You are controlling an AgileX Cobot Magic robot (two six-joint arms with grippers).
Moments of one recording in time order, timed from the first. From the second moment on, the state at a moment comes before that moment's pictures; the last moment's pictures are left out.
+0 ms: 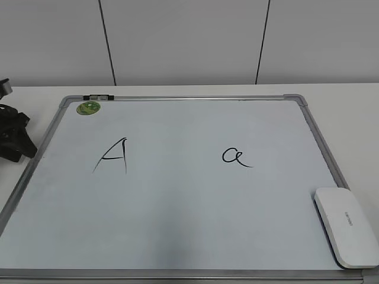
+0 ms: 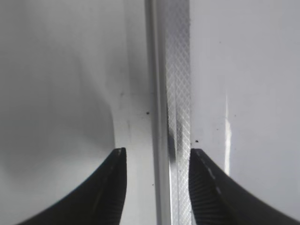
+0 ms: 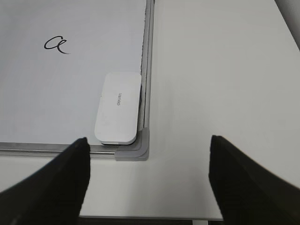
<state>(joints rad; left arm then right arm) 0.21 2.16 -1.48 -0.50 0.96 0.49 0.01 -0.02 -0.49 0.00 1.14 -0.05</state>
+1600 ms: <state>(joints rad) 0.21 2.18 -1.48 -0.53 0.98 0.49 0.01 -0.02 -0.49 0.00 1.14 -0.05</state>
